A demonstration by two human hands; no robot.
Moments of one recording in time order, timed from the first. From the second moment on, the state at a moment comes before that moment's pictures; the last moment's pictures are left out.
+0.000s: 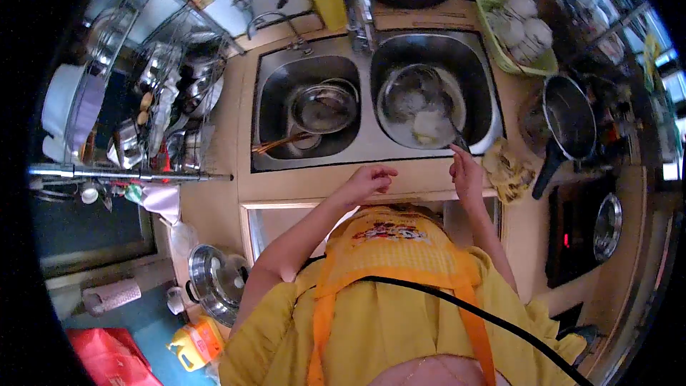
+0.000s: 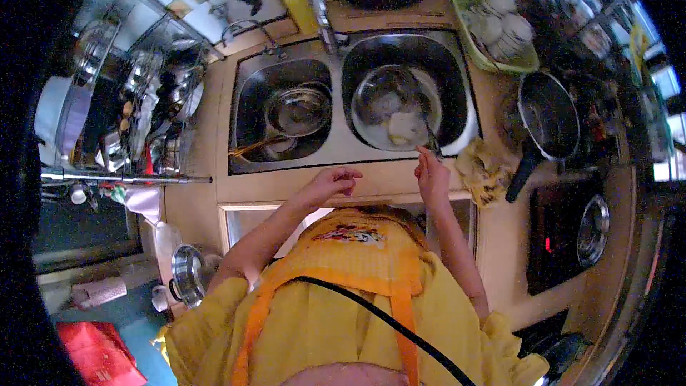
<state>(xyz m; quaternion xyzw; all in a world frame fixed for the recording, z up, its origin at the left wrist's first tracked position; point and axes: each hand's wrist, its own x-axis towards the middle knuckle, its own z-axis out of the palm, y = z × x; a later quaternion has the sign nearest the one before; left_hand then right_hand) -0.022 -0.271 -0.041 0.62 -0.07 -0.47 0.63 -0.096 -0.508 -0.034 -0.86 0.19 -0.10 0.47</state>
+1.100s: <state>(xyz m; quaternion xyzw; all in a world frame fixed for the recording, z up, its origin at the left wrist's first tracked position) 0.054 -0.308 0.002 0.74 -0.08 -0.16 0.65 -0.024 -0.564 -0.051 -0.81 0.09 -0.07 0.58</state>
